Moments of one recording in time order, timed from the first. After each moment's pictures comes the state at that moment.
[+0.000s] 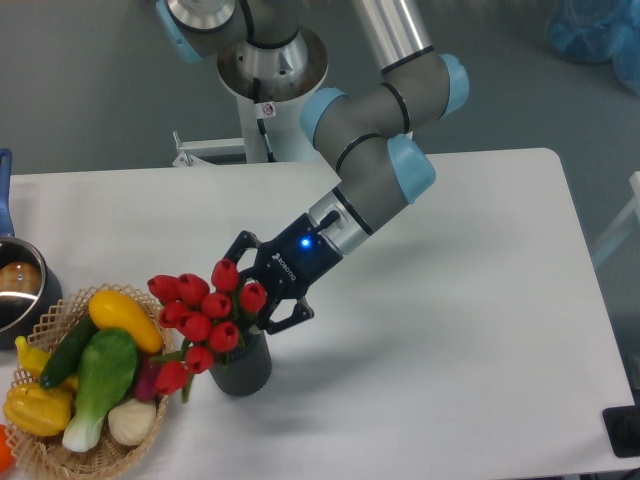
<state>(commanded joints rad) 2.54 -1.91 -1.81 -0.87 0.42 1.27</state>
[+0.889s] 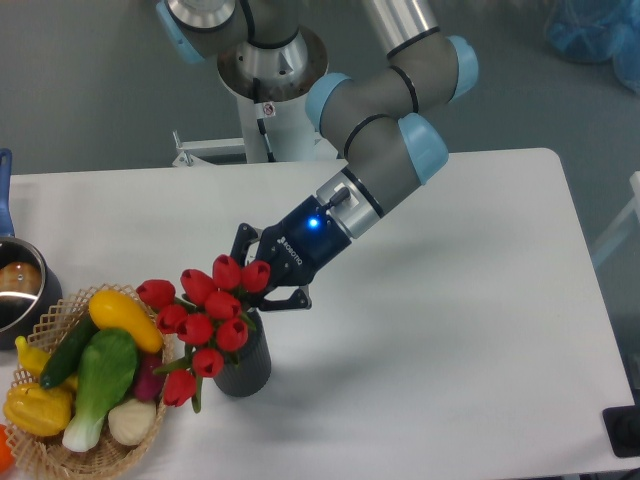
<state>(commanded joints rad) 2.56 -1.85 -1.79 -0.87 0.29 1.26</state>
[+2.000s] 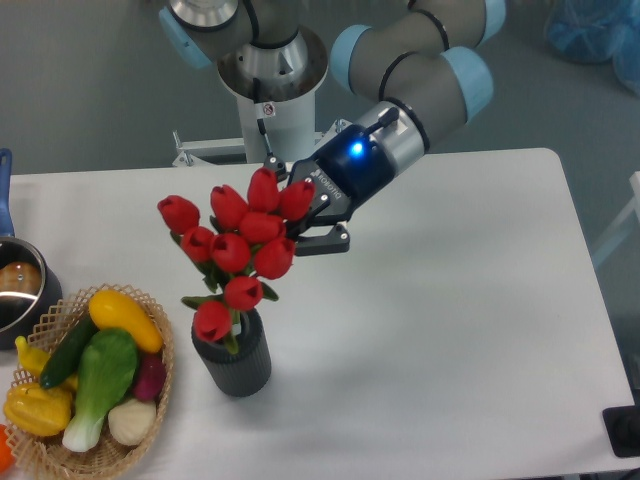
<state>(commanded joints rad) 2.68 -1.78 -1.70 -0.87 0.07 1.10</state>
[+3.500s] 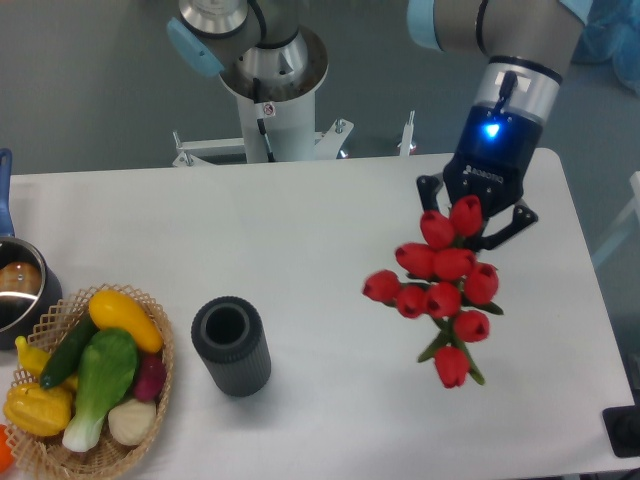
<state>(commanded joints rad) 2.80 -1.82 -1.57 -0.87 1.01 1.26</state>
